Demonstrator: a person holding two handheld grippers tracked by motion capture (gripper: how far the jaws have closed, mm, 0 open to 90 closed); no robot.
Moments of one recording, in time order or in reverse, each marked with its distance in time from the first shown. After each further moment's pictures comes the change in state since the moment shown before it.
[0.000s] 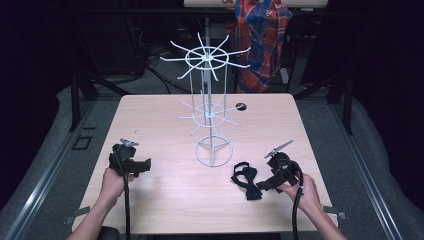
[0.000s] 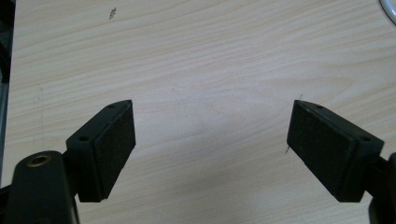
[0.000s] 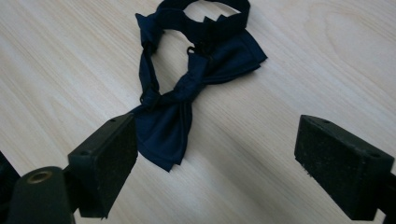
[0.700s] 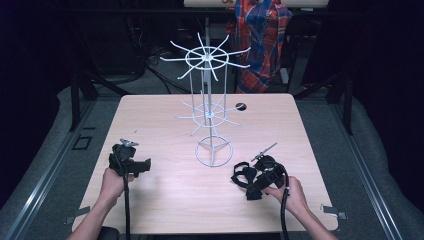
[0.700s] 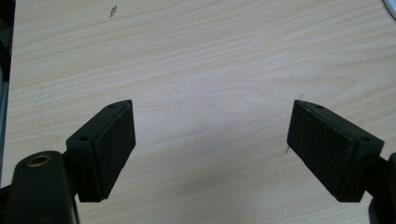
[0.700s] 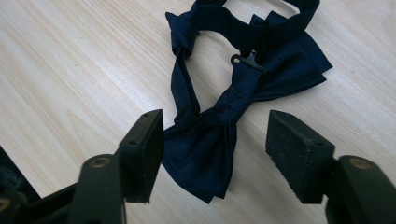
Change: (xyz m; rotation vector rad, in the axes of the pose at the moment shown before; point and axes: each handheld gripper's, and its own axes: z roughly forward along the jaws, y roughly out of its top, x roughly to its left) left arm 0.001 0.000 0.001 0.003 -0.001 0.000; right arm 0.019 0.014 0.028 0.081 0.027 0.012
